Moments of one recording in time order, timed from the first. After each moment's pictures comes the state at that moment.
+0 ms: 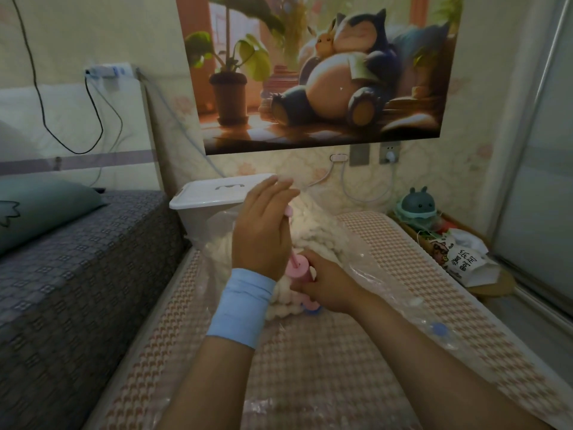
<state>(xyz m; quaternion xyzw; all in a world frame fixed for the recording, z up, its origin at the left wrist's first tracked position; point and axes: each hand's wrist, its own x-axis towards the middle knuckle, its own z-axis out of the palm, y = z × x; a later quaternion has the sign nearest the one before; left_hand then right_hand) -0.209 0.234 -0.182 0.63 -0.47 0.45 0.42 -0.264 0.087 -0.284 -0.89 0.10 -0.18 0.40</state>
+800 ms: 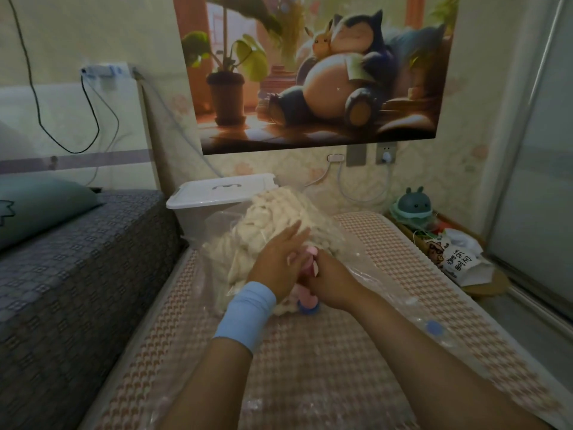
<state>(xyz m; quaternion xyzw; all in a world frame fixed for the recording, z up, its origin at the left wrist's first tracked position) -0.187 0.209 -0.245 0.76 -0.51 0.07 0.41 -0.275 0.092 -0.271 -0.88 0.07 -0.25 0.40</state>
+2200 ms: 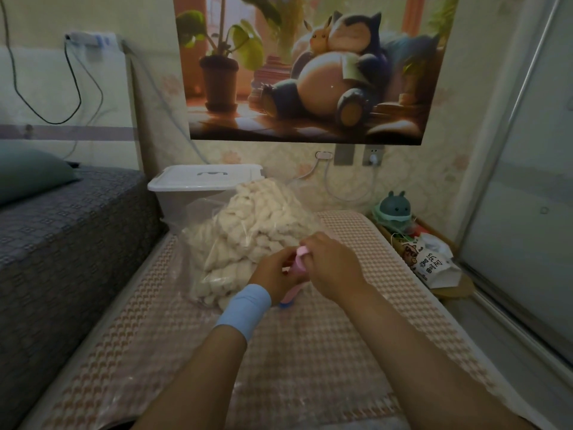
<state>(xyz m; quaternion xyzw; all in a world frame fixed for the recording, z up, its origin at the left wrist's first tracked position) -0.198 0.172 -0.296 0.74 -0.42 -0.09 0.52 -0.308 0.074 -0.250 -0.94 0.15 -0.29 0.08</state>
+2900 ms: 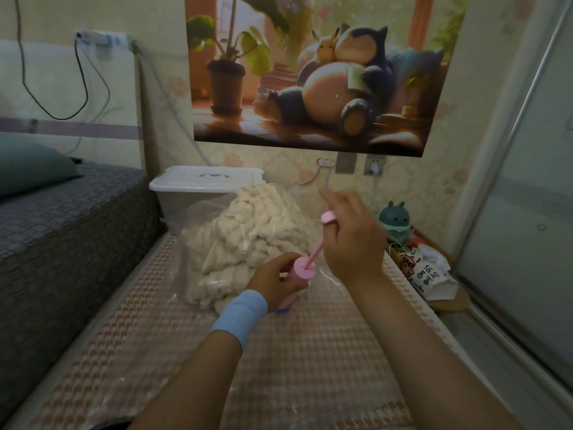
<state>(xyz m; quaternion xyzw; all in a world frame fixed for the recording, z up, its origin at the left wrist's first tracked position) -0.197 0.174 -0.300 0.74 -0.44 -0.08 0.51 -0.325 0.074 -0.197 -0.82 0.11 -0.56 0.02</state>
